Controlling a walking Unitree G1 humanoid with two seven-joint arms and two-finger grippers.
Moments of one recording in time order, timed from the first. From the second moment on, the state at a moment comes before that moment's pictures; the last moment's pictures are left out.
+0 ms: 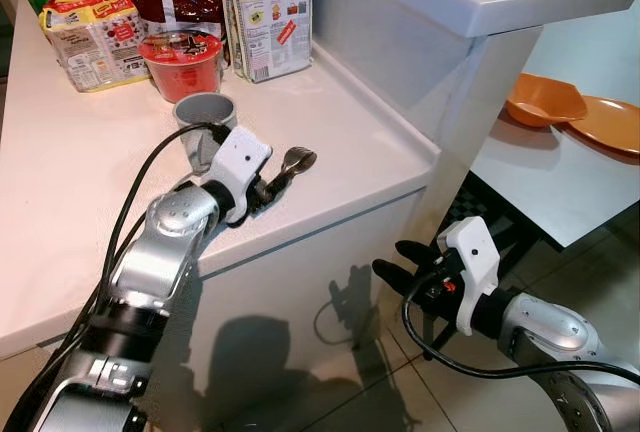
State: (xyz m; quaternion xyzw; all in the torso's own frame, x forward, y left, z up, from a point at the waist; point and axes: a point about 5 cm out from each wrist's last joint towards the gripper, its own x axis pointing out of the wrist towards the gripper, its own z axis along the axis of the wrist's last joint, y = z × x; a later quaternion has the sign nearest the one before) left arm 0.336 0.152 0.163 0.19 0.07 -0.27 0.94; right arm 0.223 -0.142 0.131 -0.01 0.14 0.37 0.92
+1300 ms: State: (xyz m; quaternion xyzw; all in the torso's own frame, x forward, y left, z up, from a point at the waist) left arm 0.337 0.146 0.155 0.18 0.13 -0.29 0.93; right arm 0.225 -0.143 0.126 -0.01 0.14 0.36 0.92
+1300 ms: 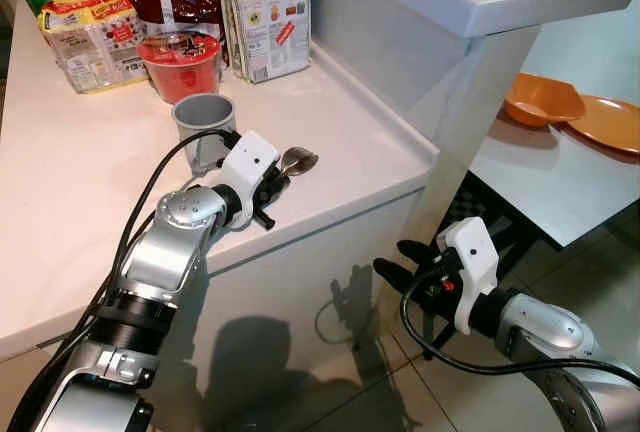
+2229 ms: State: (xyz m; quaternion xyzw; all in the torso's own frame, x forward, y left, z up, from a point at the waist) left arm 0.346 0.156 0.165 0.17 0.11 -0.24 0.95; right arm 0.227 -0.140 0.131 -0.02 0.13 0.35 0.93
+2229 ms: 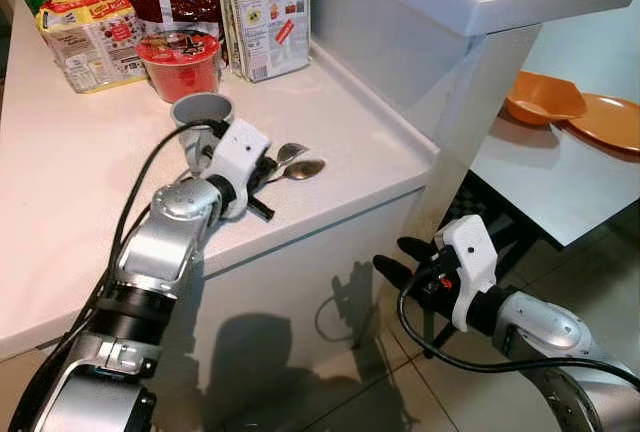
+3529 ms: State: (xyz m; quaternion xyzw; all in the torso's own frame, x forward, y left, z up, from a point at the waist) left arm 0.351 0.152 0.163 0.11 0.13 -0.27 0.95; right arm 0.232 -0.140 0.133 -0.02 0.12 0.36 0.92
